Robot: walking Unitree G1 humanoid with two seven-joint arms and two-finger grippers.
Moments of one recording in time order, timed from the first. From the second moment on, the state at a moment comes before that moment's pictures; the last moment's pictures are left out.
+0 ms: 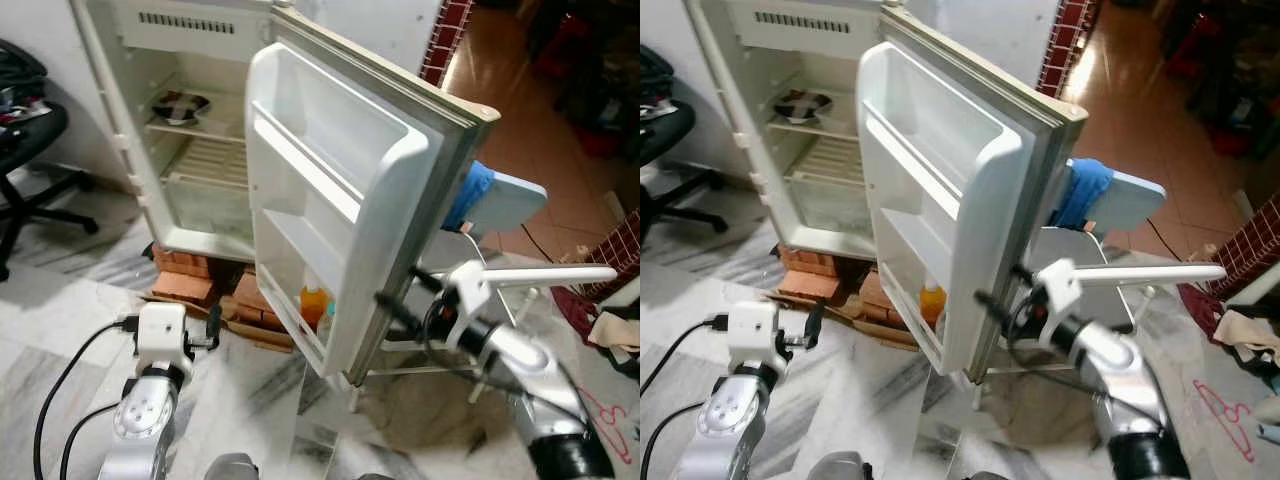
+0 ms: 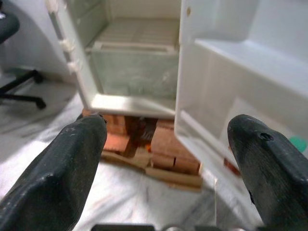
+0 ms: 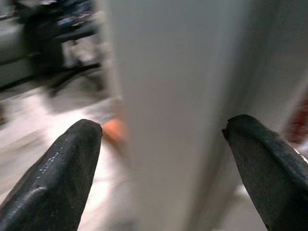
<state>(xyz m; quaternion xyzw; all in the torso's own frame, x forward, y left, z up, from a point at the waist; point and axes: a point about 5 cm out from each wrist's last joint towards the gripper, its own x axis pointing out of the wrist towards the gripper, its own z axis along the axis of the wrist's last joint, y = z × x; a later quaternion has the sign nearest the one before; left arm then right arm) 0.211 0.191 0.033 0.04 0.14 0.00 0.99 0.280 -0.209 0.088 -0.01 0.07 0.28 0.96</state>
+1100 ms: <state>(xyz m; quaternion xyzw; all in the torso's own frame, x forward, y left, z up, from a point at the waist) 0.178 0.211 0.023 -0.01 0.17 0.10 0.98 0.252 -0.140 0.212 0.31 -0.06 0.56 0.76</state>
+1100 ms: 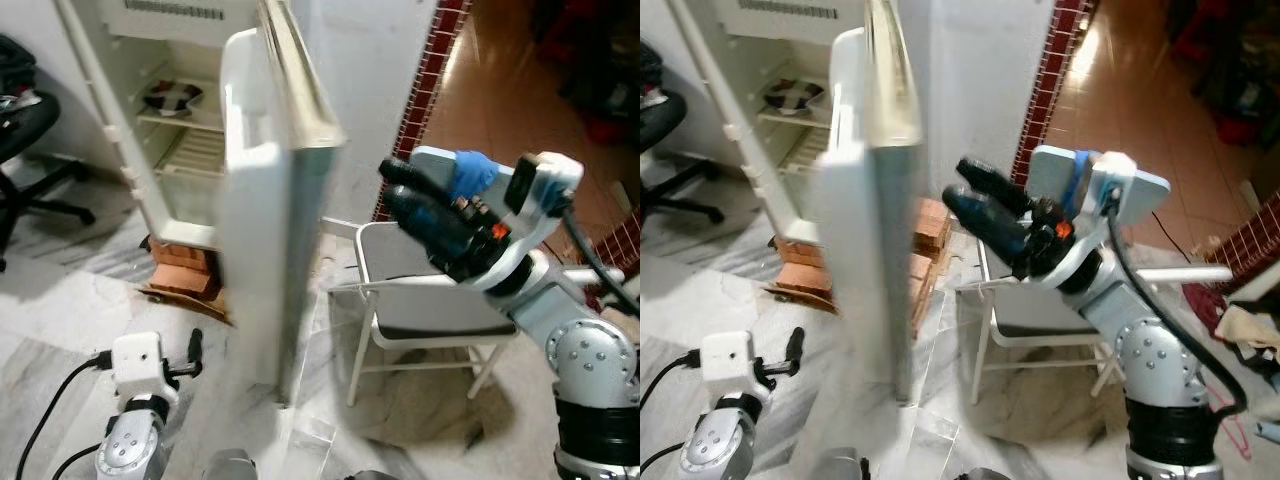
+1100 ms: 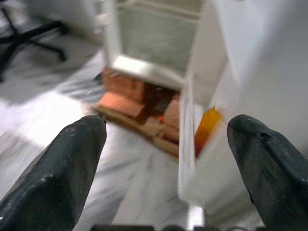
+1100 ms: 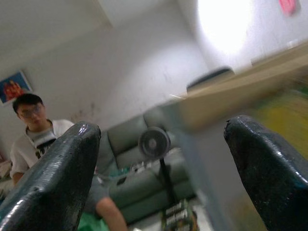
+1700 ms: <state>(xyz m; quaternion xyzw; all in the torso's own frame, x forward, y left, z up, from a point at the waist) 0.199 0.224 0.045 0.04 0.12 0.10 0.99 0.297 -0.177 0.121 0.13 0.04 0.21 0.97</state>
